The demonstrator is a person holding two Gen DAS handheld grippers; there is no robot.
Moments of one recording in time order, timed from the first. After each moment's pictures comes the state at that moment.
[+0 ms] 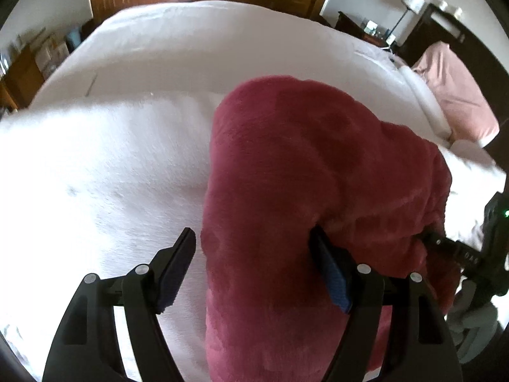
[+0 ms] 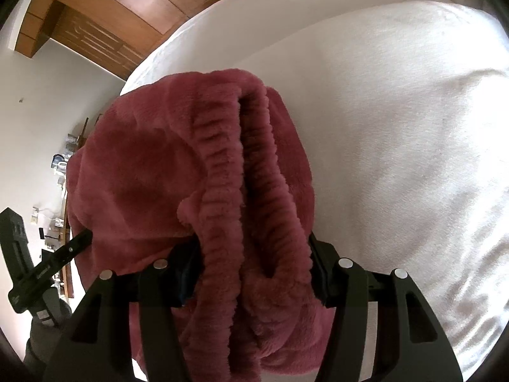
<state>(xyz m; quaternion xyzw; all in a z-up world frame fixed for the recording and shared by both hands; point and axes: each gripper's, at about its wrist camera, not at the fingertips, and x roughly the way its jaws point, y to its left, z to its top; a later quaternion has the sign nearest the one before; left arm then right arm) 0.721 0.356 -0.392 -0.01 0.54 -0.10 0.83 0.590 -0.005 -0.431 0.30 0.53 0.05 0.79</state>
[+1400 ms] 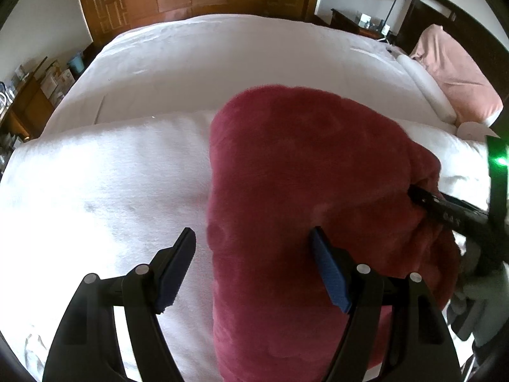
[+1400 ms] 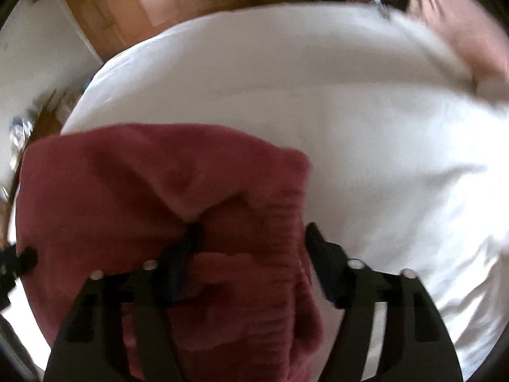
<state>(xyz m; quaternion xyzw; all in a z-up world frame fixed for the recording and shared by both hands) 0.706 0.334 -0.379 0.04 0.52 -0.09 0.85 0.643 0.035 -0.421 0.17 0.52 -0.03 0.83</state>
